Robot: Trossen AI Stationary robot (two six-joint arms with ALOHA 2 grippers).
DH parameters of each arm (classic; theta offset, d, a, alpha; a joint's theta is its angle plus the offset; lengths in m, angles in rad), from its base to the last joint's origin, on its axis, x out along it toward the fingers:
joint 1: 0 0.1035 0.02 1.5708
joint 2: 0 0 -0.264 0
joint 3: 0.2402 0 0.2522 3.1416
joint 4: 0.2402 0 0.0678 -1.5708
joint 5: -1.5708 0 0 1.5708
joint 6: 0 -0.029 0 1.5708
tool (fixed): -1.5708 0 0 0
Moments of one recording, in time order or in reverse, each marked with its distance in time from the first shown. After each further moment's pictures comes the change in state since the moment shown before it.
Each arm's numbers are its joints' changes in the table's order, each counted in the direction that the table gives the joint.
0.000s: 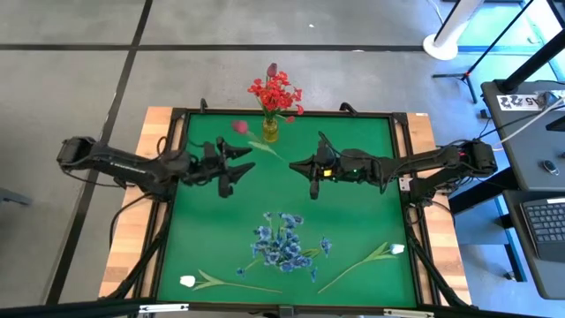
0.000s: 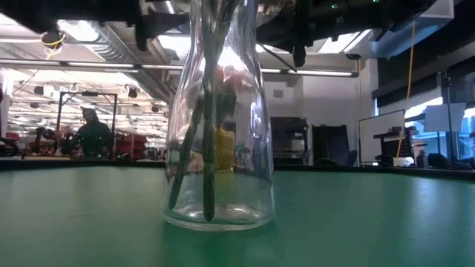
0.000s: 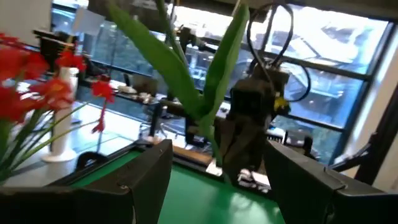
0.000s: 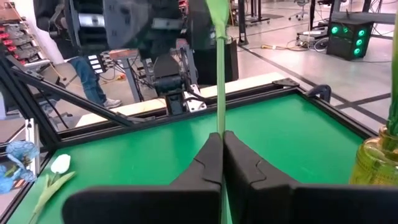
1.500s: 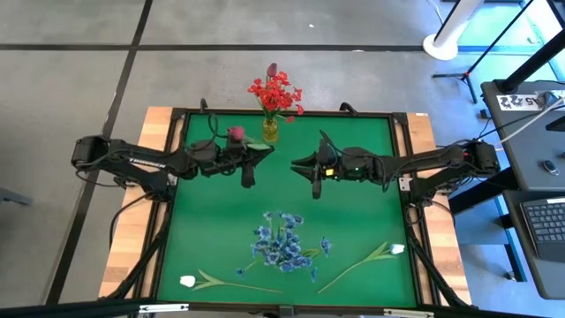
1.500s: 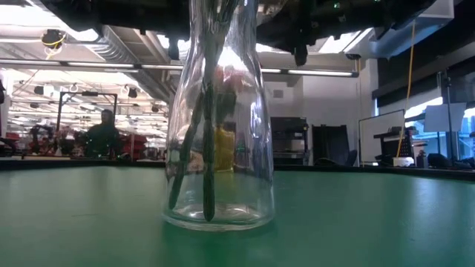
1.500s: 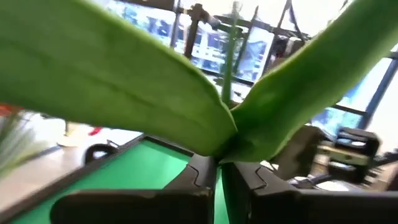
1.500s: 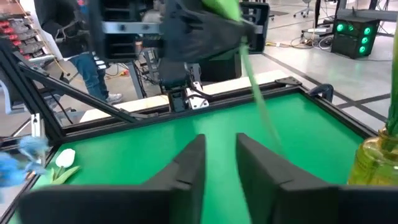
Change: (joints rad) left arm 0.139 -0.254 0.188 0.042 0.098 0.016; right arm 0.000 0.031 0.001 0.046 -0.036 0.009
